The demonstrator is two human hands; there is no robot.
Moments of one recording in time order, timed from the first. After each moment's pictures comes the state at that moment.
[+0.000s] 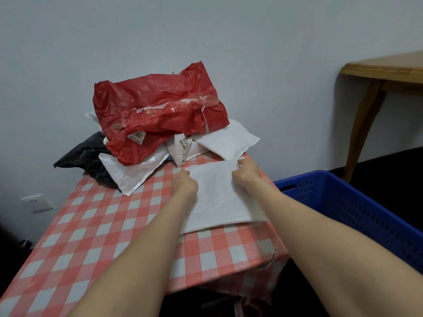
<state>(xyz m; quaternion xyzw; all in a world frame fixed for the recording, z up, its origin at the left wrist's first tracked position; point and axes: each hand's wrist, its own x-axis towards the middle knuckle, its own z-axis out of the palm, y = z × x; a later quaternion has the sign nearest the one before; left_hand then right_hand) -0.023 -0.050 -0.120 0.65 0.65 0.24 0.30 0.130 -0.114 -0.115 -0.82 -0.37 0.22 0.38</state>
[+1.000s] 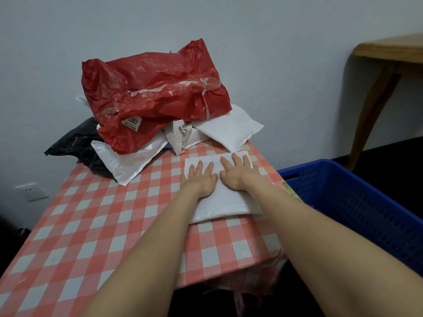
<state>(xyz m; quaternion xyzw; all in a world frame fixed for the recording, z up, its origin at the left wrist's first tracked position) -0.009 -0.057 -0.133 0.84 0.51 -0.07 0.15 0.112 -0.110 -0.126 -0.81 -0.55 0.19 0.04</state>
